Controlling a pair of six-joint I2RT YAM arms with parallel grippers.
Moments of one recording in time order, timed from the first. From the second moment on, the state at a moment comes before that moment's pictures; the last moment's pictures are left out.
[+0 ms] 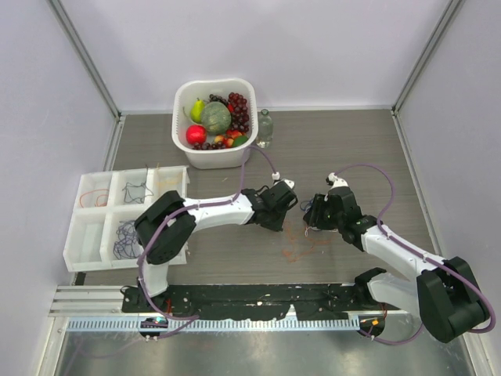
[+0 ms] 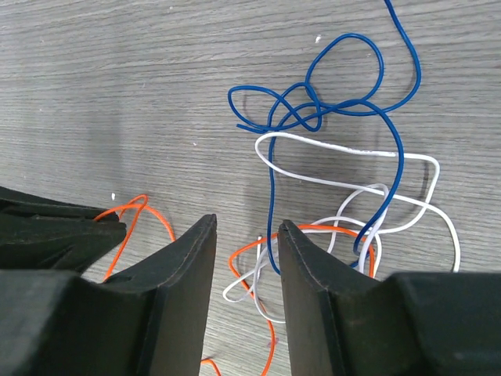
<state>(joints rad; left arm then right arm) -1.01 1.90 1.28 -0.40 -0.11 -0.59 0.41 1.08 0.42 -0.09 -0.05 0.52</state>
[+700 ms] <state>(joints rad) -1.01 1.03 1.35 -0.64 -0.31 -0.47 0.44 1.32 0.54 -0.11 0.06 0.53</state>
